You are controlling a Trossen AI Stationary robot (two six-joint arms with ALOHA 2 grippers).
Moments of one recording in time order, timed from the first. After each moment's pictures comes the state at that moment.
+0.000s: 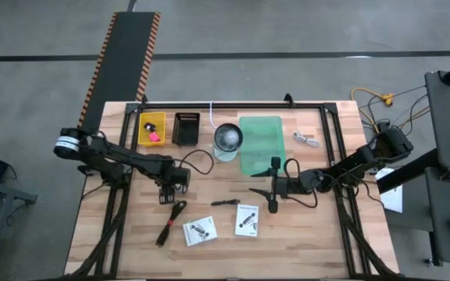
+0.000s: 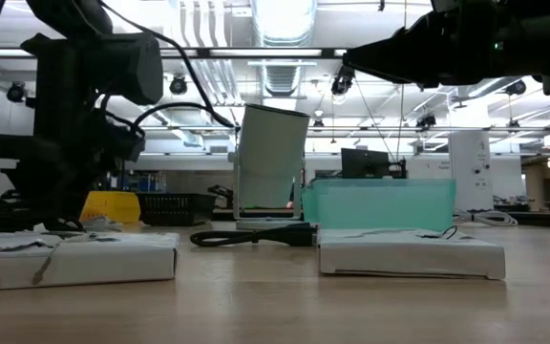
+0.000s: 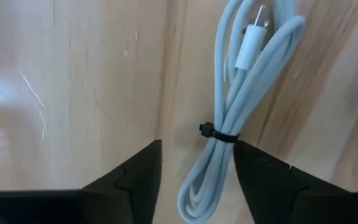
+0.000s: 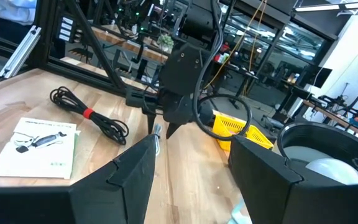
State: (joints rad) left arm -0.11 1.45 0.71 -0.80 -0.07 -0.26; right arm 0.31 1.50 0.39 1.11 0.39 -0.34
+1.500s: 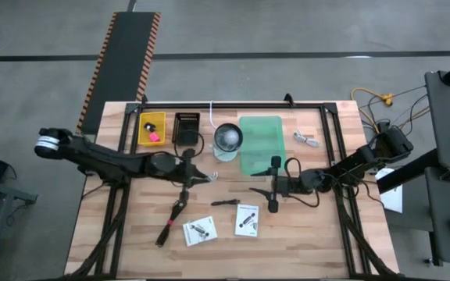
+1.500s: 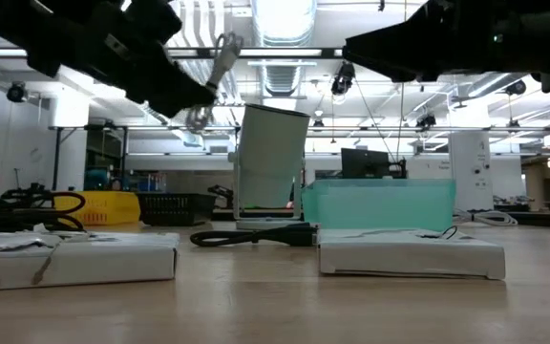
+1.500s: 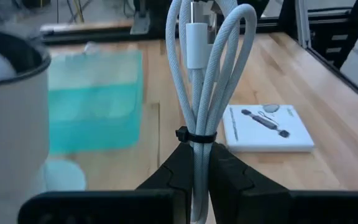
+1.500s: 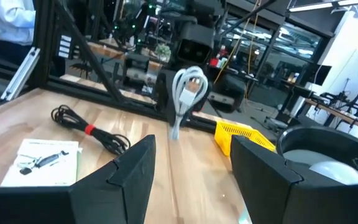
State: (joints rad) left arm -0.11 1.20 0.48 0.40 -0.04 0.01; right arm 0.31 1.50 0.39 1.14 0.39 -0.29
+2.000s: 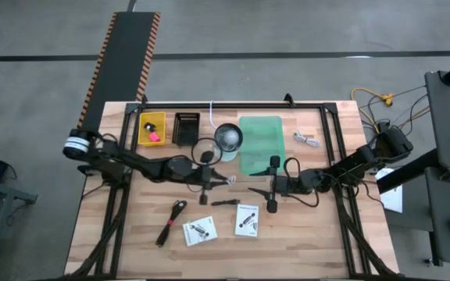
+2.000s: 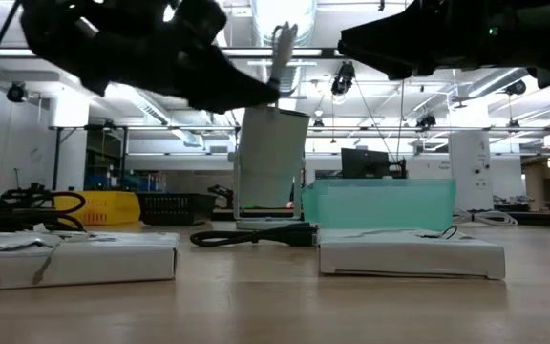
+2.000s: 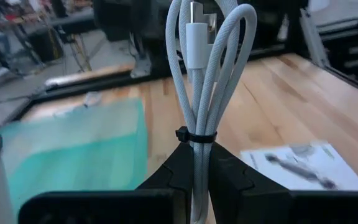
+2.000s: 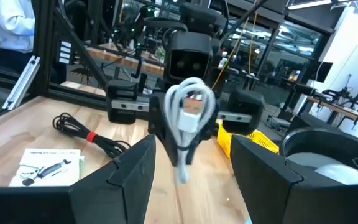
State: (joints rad) left arm -0.11 1.55 0.63 0.75 -0.06 0.15; right arm 0.31 1.50 0.41 1.13 0.39 -0.26
